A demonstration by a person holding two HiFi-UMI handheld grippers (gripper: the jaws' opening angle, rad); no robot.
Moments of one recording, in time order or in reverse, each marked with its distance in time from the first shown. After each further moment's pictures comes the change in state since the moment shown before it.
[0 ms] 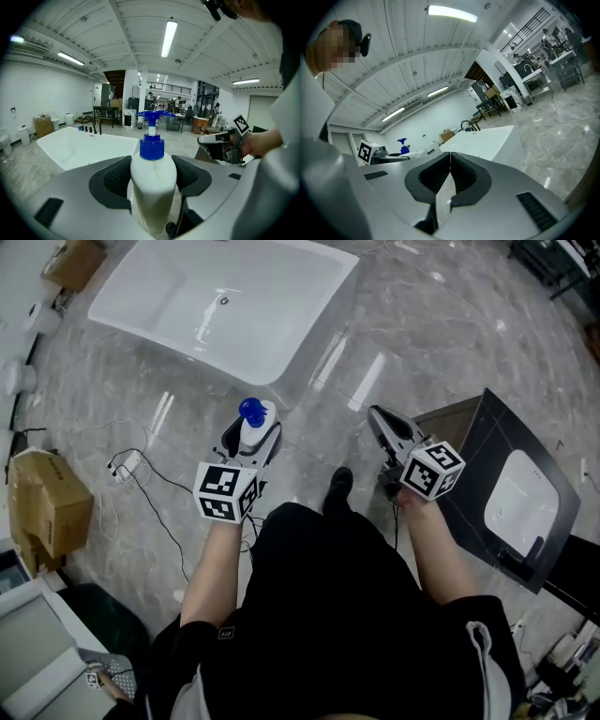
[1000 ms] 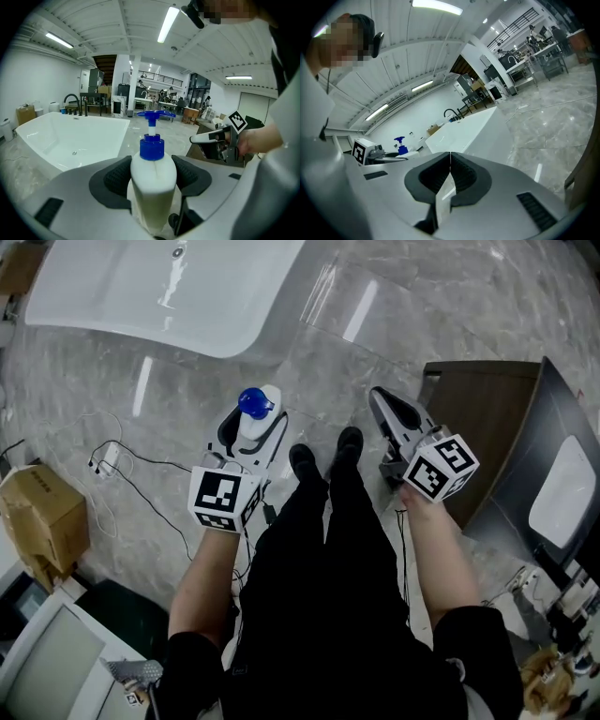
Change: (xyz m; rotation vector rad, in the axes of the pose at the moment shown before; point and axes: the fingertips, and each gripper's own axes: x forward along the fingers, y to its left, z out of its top) left arm 0.149 0.031 -0.154 0.036 0.110 -0.146; right arm 0.086 -0.132 -0.147 0.092 0.020 -0.112
